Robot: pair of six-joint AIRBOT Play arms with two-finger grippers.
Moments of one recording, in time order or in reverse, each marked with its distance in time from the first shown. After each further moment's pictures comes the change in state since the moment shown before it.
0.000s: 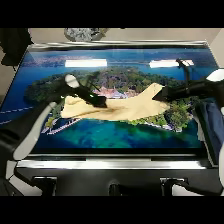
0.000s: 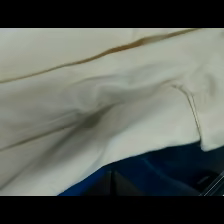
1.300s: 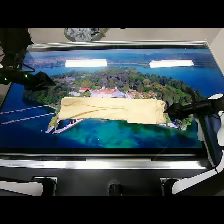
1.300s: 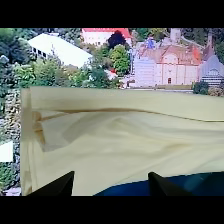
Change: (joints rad) left arm 0.578 0.213 0.095 0.122 -0.236 -0.043; right arm -0.296 -0.478 0.011 -0.036 -0.003 -0.180
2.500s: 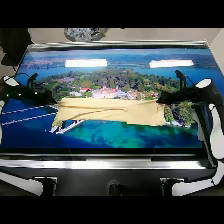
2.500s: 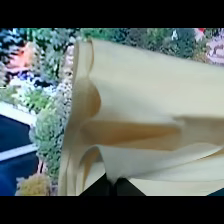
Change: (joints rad) left arm 0.074 -0.171 -0.172 0.008 0.092 0.071; right arm 0.238 0.171 0.019 -0.062 -0.262 0.126
